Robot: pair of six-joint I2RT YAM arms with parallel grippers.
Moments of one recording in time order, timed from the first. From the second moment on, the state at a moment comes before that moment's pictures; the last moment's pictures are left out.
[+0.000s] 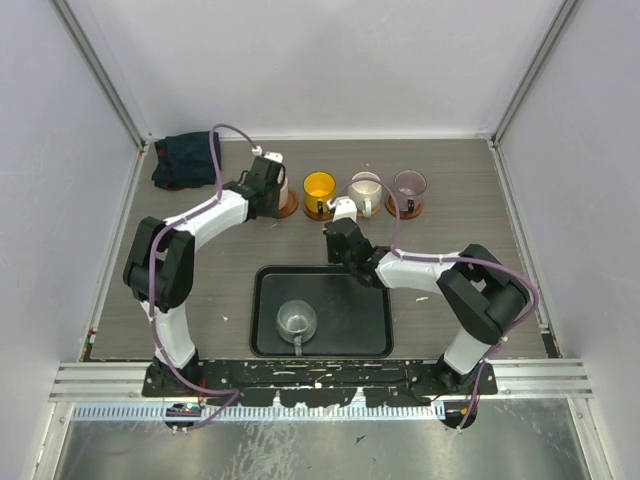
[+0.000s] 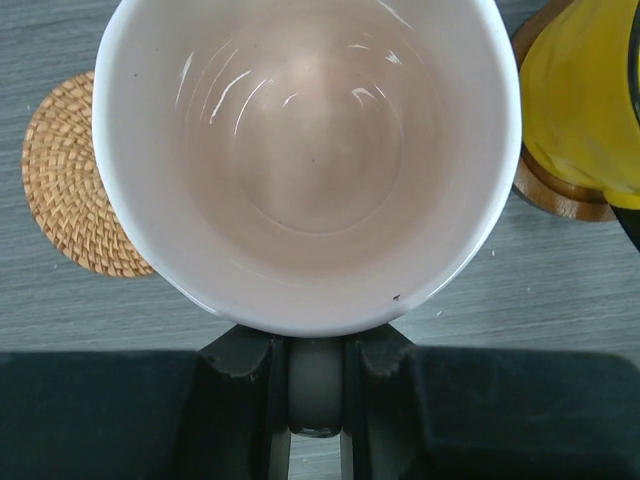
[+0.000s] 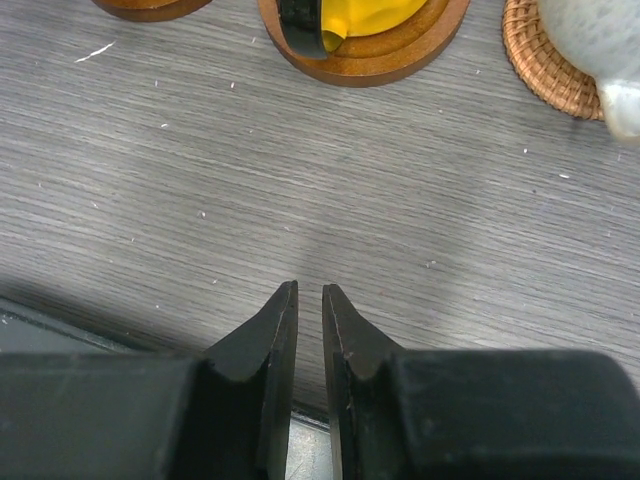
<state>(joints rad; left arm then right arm) -0.46 1.87 1.37 -0.36 -0.25 -0.24 0.79 1.66 0.83 0.22 0.36 0.36</state>
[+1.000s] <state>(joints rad) -0.45 1.94 1.39 -0.29 -0.21 -0.22 0.79 1.71 0.83 0.22 0.26 0.38</state>
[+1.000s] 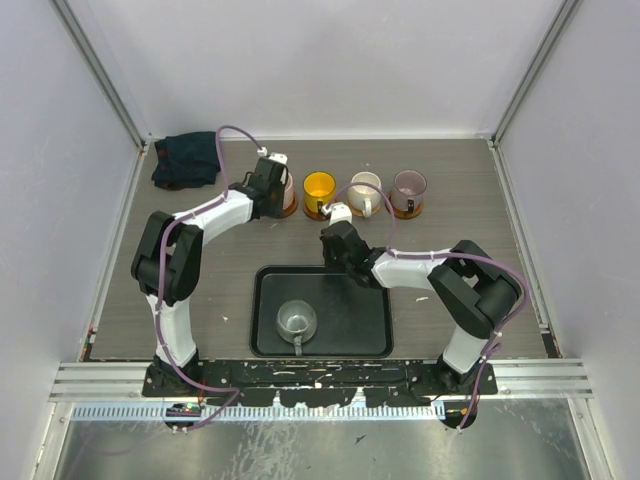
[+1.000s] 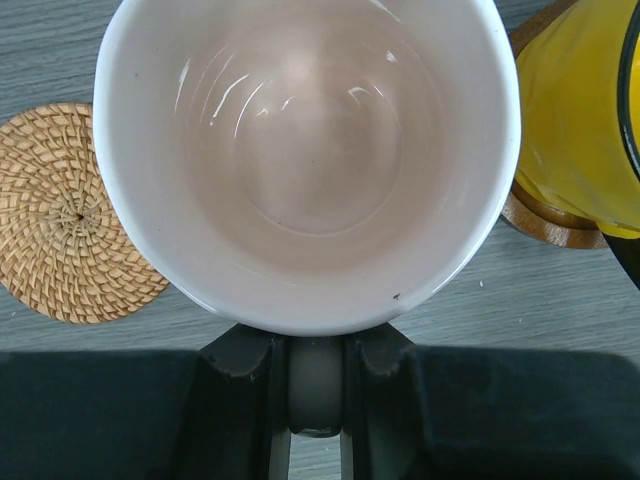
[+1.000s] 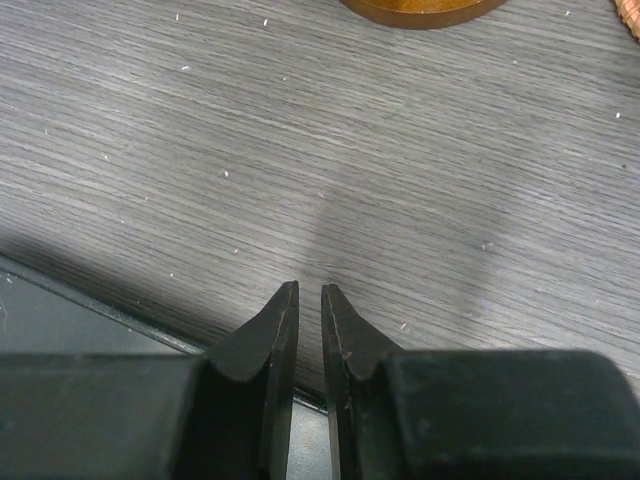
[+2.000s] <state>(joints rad) -0.45 1.97 1.38 -0.24 -0.22 -0.22 0.79 1.71 0.83 0.22 0.25 0.38</state>
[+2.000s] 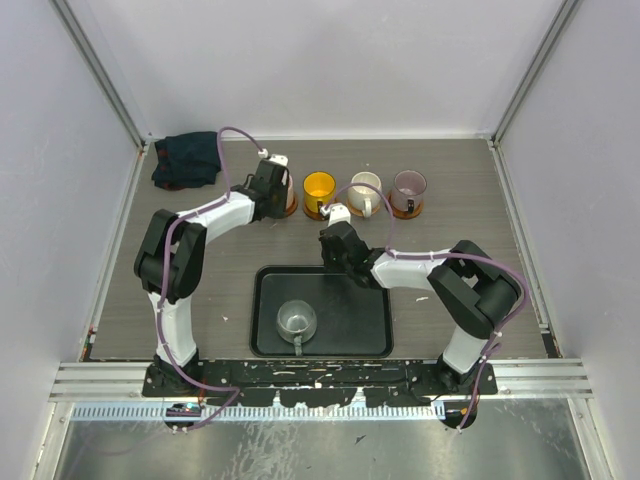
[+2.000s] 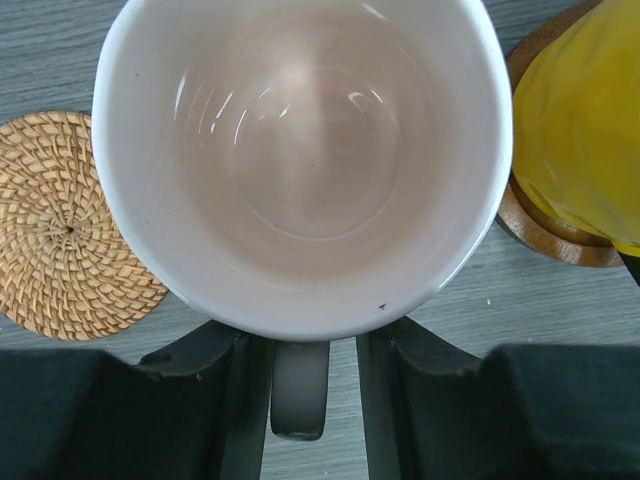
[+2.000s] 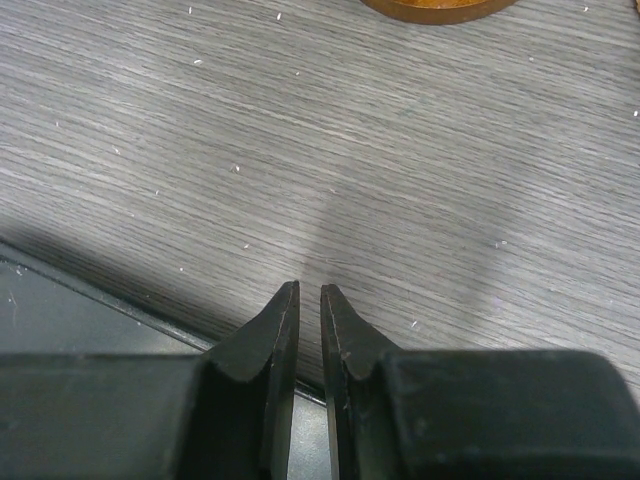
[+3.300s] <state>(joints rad) -0.49 1.24 0.88 -0.24 -0.19 -0.27 0.80 1.72 0.87 0.21 0.24 0.38</state>
